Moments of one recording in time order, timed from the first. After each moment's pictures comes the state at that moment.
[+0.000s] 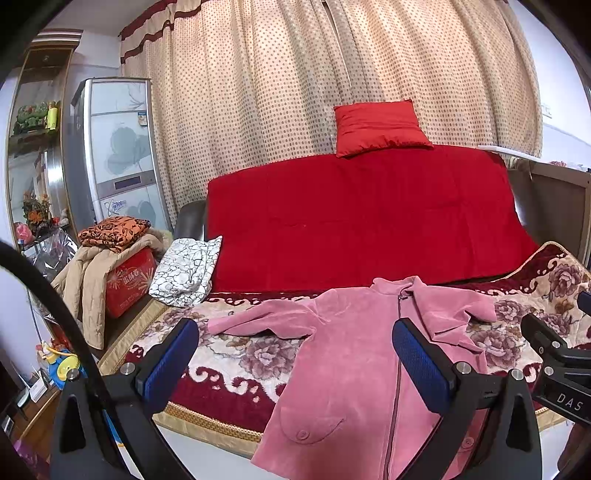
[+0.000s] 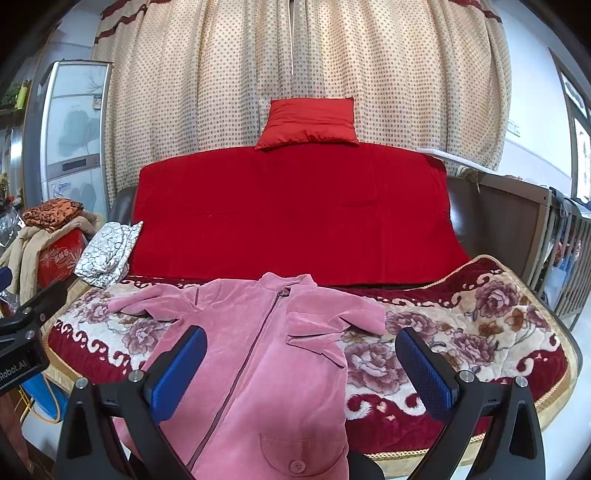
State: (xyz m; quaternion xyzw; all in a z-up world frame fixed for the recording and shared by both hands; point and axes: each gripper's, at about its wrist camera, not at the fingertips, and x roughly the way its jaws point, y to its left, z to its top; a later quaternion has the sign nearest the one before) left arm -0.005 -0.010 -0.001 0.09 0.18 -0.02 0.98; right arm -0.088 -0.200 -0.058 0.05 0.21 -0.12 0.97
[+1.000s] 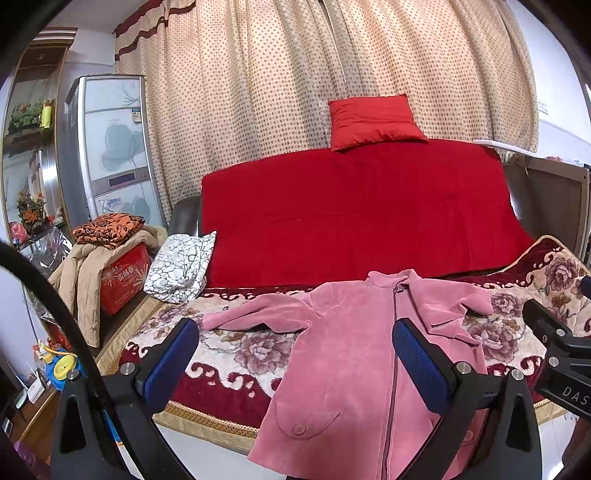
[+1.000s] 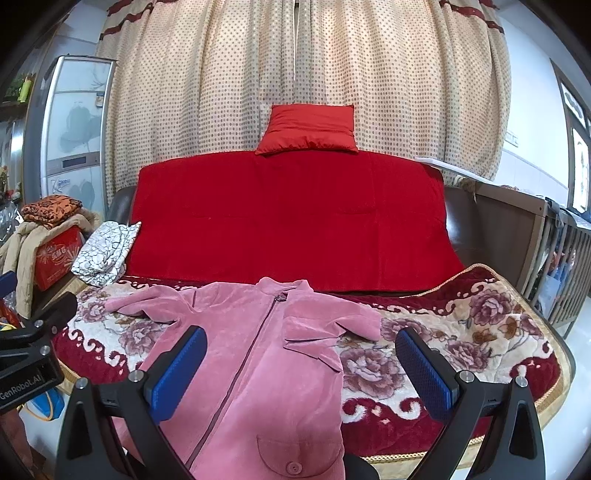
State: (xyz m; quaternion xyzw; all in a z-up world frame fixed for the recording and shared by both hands) left arm -0.003 -0.009 -0.008 0.09 0.19 -0.03 0.98; right arm -0.093 -0.193 -0.053 0.03 0.20 -0.13 0.97
